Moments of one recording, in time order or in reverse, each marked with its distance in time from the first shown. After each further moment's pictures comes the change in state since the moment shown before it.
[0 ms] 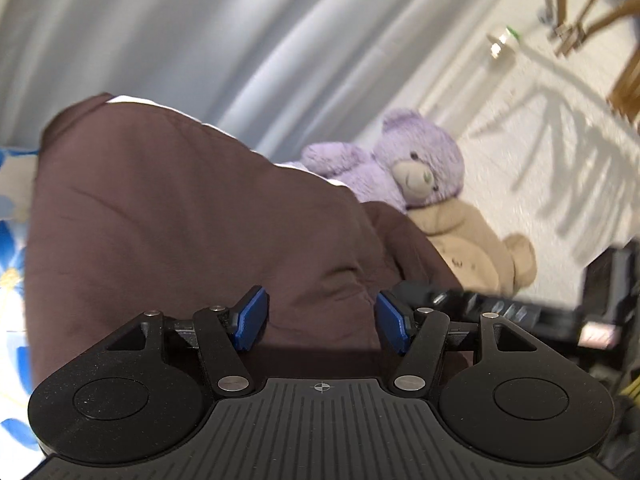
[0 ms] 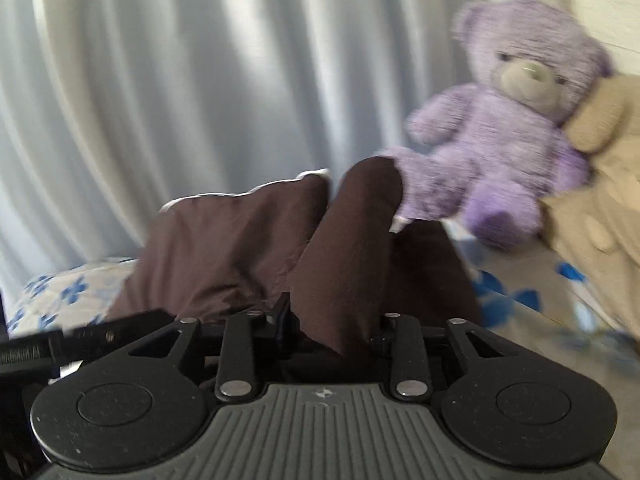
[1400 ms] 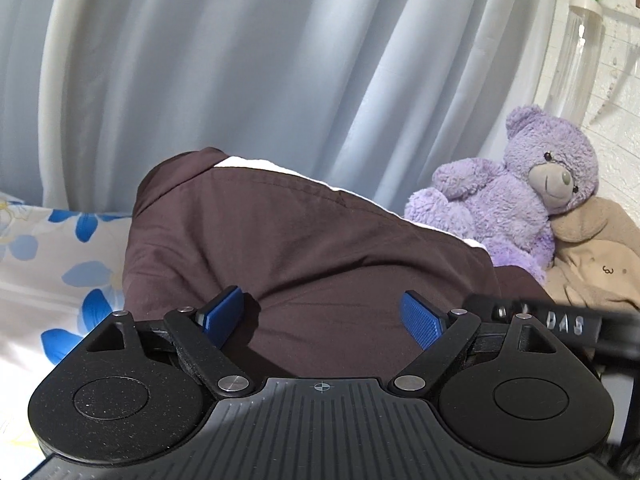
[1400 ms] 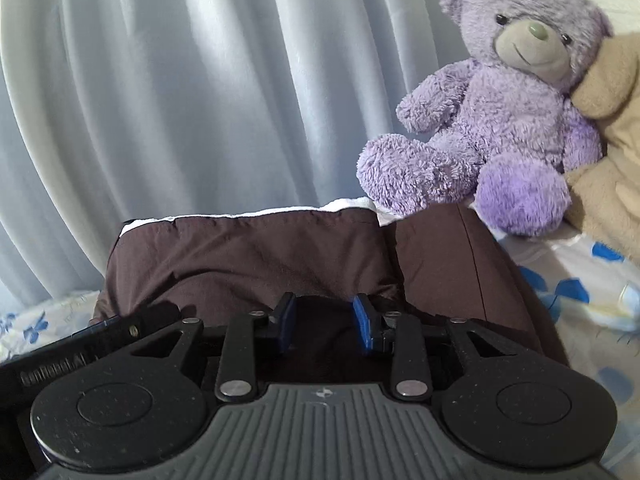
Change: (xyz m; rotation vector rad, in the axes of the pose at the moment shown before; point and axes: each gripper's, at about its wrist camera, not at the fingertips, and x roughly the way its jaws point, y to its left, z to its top) left arm 0.033 0.018 0.013 0.118 -0.108 0.437; right arm 0.075 0.018 0.003 0.045 -0.060 -0.043
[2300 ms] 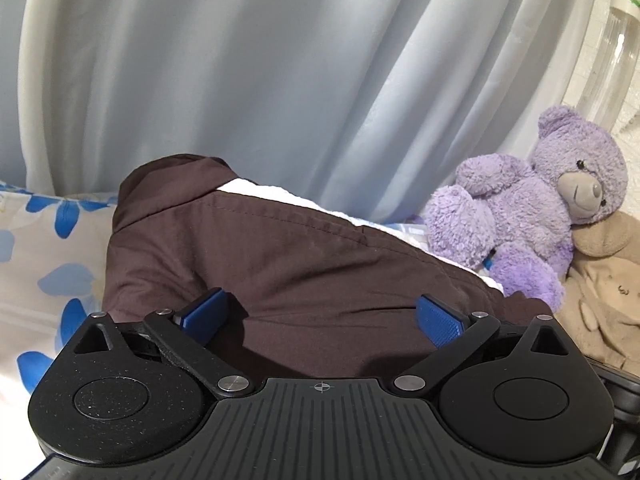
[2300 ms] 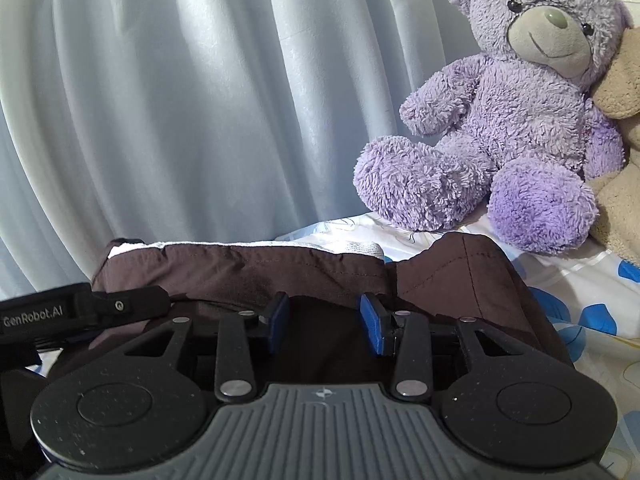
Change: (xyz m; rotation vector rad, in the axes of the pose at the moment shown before) left arm 0.047 0.027 0.025 -0.065 0.106 -0.011; right arm 0.035 -0.022 0.001 0.009 -0.031 0.040
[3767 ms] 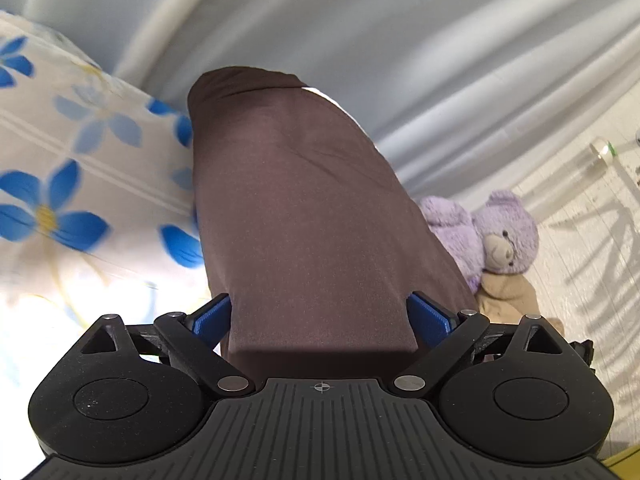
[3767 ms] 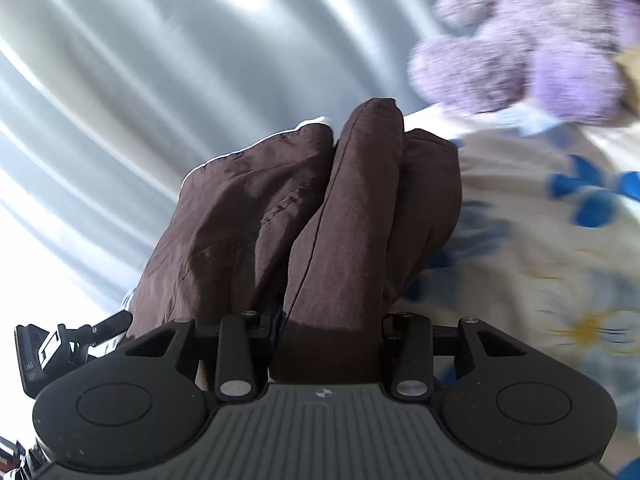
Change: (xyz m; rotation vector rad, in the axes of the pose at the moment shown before) left arm -0.151 0.138 -0.021 -0.373 0.086 -0.226; right arm -0.038 -0.017 0.011 0.203 0.351 0.362
